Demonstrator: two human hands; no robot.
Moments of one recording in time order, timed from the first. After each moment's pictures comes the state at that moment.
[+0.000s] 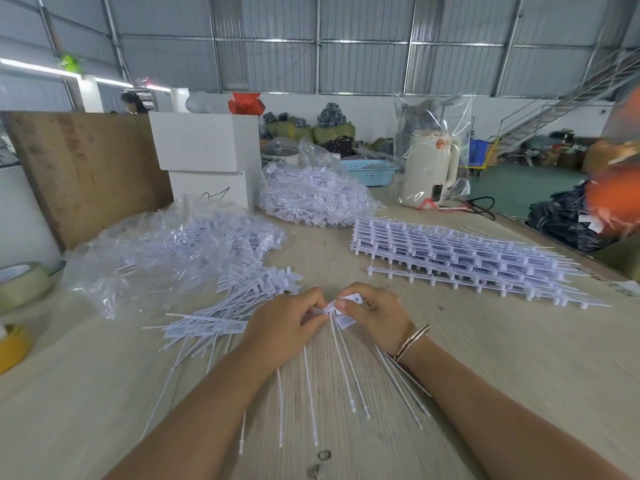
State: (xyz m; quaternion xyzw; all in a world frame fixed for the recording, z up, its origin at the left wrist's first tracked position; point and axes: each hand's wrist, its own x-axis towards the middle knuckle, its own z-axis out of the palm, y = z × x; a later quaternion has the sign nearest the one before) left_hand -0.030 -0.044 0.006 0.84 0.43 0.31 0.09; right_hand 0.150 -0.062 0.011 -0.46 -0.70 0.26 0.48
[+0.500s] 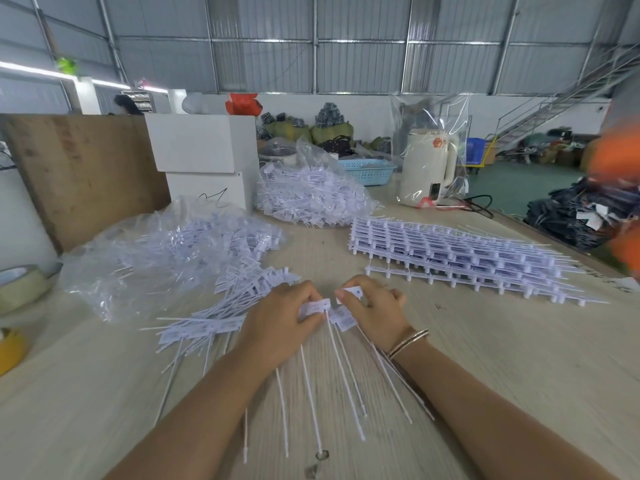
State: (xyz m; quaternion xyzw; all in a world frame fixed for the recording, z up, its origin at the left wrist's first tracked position) left_hand -0.030 -0.048 0.013 0.83 0.44 0.34 0.08; right_hand 0.146 -0.057 0.008 -0.60 -0.68 0.09 0.42
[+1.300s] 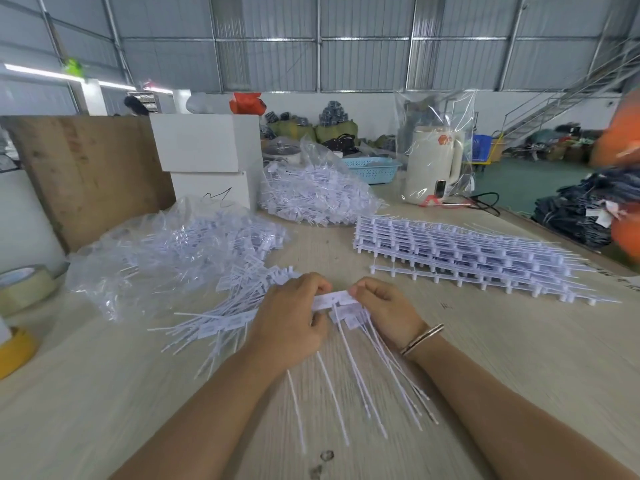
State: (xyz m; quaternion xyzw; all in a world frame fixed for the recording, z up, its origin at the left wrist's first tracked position) left_hand -0.021 -0.054 0.017 0.84 0.41 0.36 0.02; right_hand 0.158 -0.051 0.005 -0.47 -0.64 0.33 0.52
